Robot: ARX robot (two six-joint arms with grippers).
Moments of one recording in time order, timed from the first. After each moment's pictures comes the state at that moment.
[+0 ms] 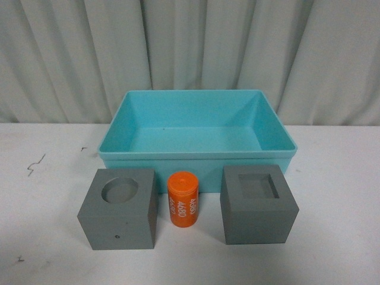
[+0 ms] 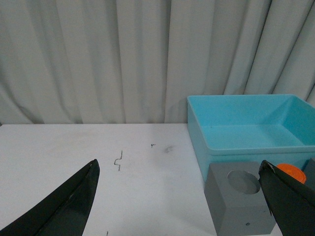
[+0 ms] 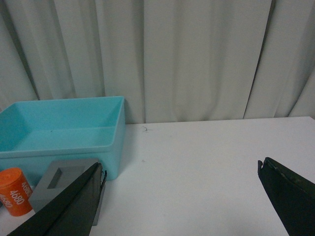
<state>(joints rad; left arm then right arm) 0.00 0.01 0.01 0.00 0.00 0.00 -0.01 0.00 0.01 0.00 0.00 0.00</state>
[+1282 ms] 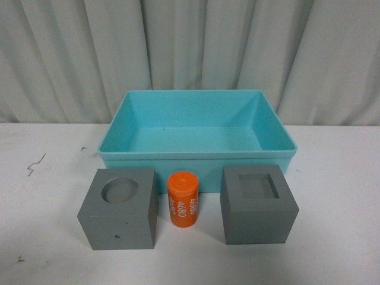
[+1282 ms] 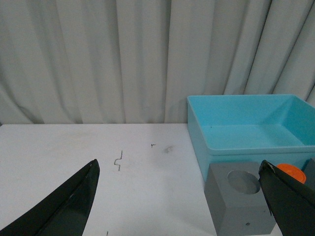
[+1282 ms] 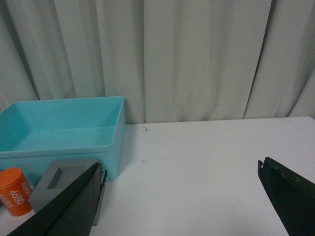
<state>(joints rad) 0.00 0.01 0.01 0.00 0.00 0.00 -0.01 0.00 0.01 0.00 0.00 0.00</state>
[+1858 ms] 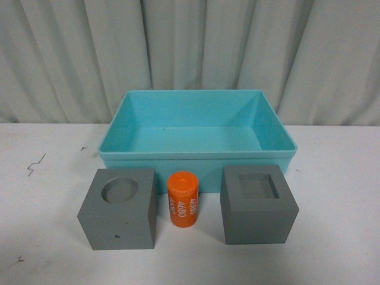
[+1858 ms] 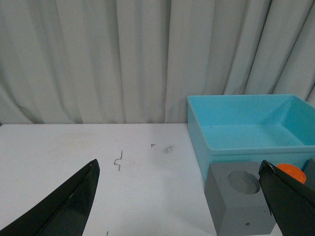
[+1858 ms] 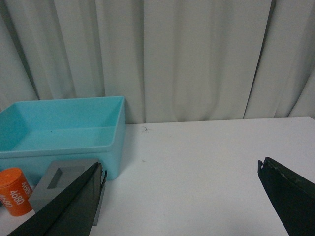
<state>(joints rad) 0.00 0.01 0.01 0.00 0.00 0.00 -0.01 0.00 0.01 0.00 0.00 0.00</state>
